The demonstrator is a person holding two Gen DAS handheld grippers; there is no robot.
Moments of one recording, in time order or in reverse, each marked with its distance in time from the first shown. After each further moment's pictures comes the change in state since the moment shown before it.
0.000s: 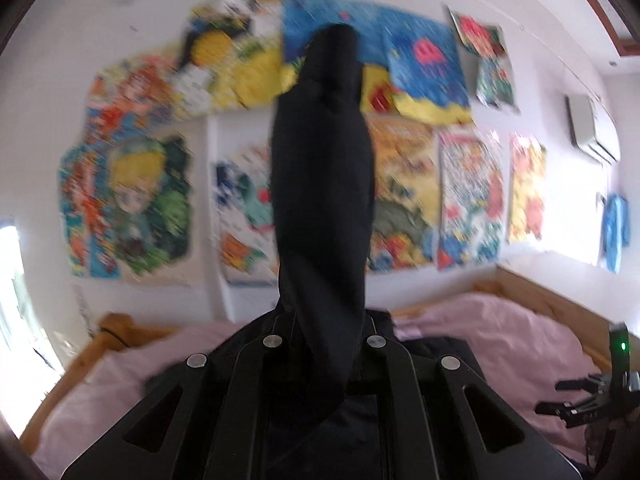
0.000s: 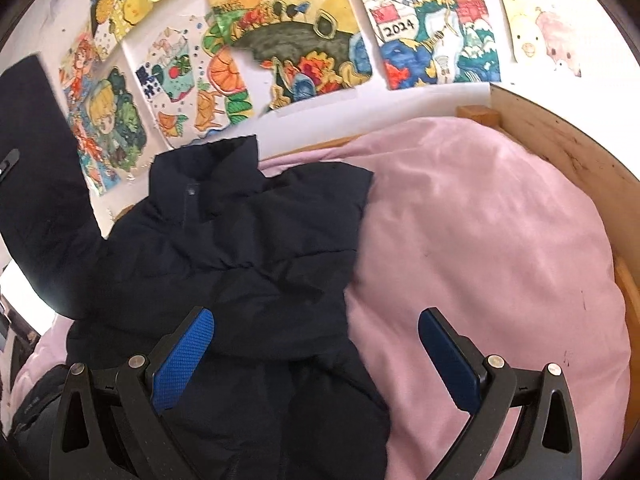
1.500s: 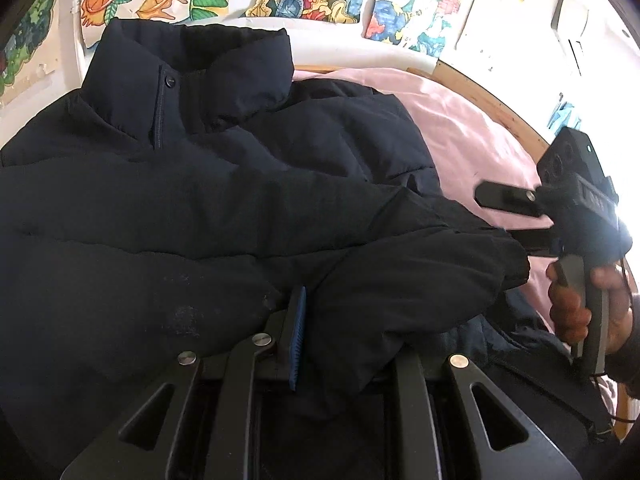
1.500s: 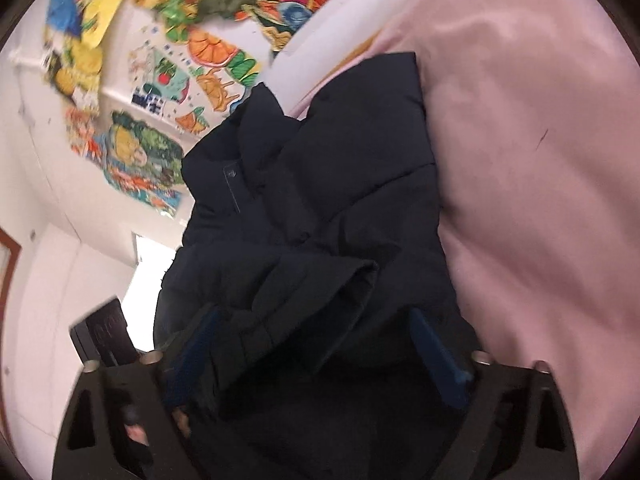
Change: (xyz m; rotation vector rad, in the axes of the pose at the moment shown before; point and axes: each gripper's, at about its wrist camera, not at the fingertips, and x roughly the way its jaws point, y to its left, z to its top) left arm 0.092 -0.050 -0.157 -0.037 0.690 -0.344; right arm 0.085 -0.031 -0.001 0.372 0.245 0.454
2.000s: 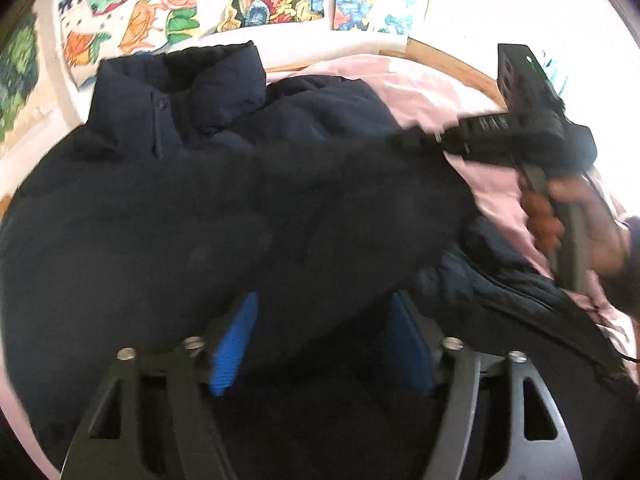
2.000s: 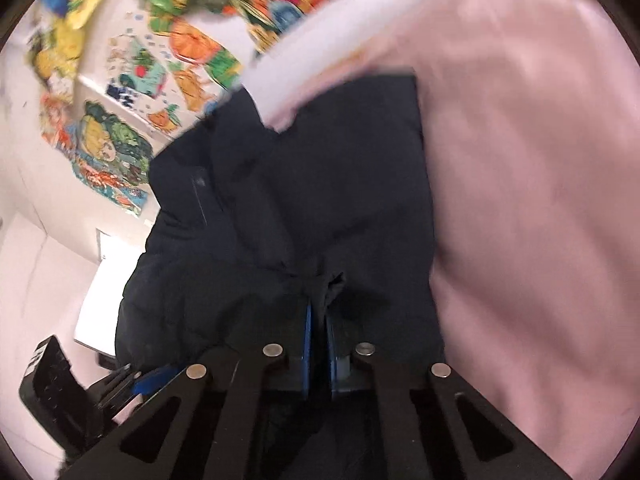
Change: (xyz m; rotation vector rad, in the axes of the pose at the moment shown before) left arm -0.040 -0.018 -0.027 0.128 0.034 0.026; right arm 0.009 0.018 0.018 -0.107 -0.052 -0.173
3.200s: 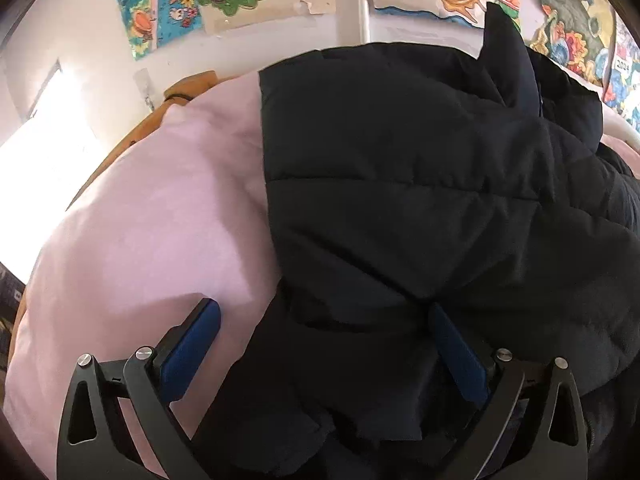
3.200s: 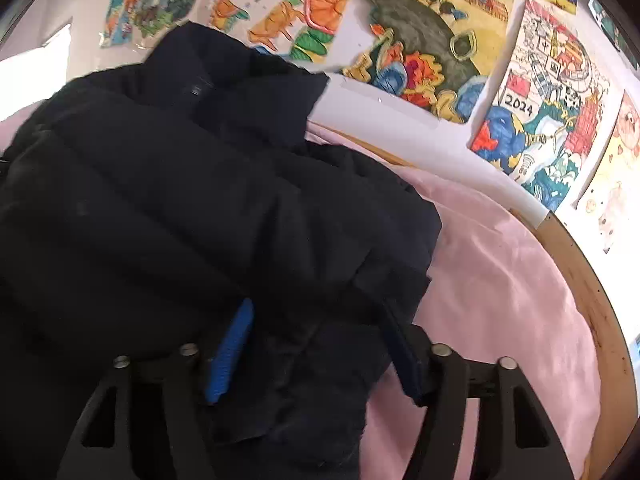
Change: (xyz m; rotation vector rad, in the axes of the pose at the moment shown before) left arm -0.007 0.195 -0.047 -0.475 -0.030 0.553; right arm 0.068 0.060 -0.035 -0.790 -0.144 -0.619
